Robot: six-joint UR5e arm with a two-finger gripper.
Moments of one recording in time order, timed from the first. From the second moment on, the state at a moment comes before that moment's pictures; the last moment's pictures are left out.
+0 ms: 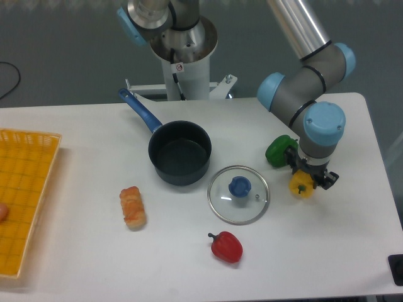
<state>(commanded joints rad) 2.75 -2.06 -1.57 -1.06 1.66 1.40</state>
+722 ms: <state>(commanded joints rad) 2.63 -1.93 -1.53 -1.25 1.52 1.29</state>
